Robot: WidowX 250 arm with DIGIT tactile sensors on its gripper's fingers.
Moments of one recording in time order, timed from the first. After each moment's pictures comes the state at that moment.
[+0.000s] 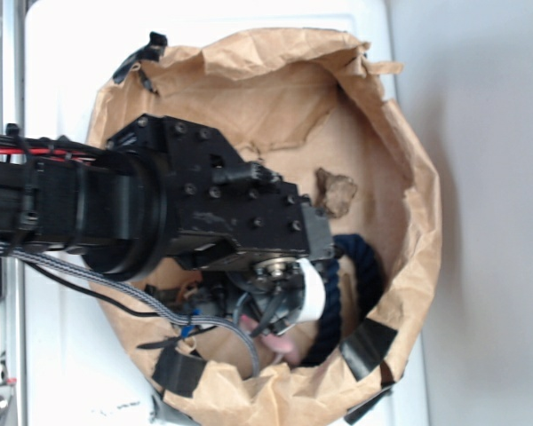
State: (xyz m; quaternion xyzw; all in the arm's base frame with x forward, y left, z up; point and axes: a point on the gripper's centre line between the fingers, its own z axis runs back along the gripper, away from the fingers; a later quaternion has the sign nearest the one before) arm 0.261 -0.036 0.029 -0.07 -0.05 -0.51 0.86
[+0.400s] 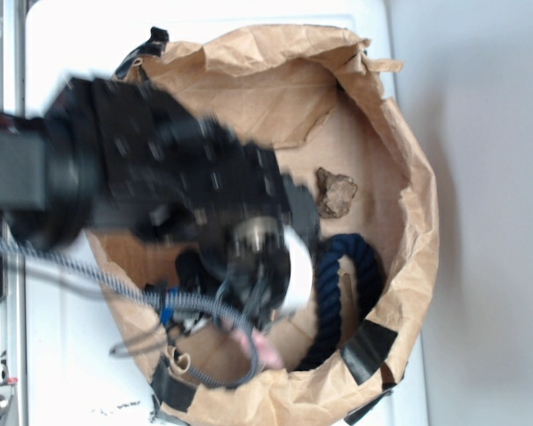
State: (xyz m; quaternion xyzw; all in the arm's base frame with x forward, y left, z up) arm 0.255 -0.022 0.076 -0.10 -0.08 -0.46 0.88
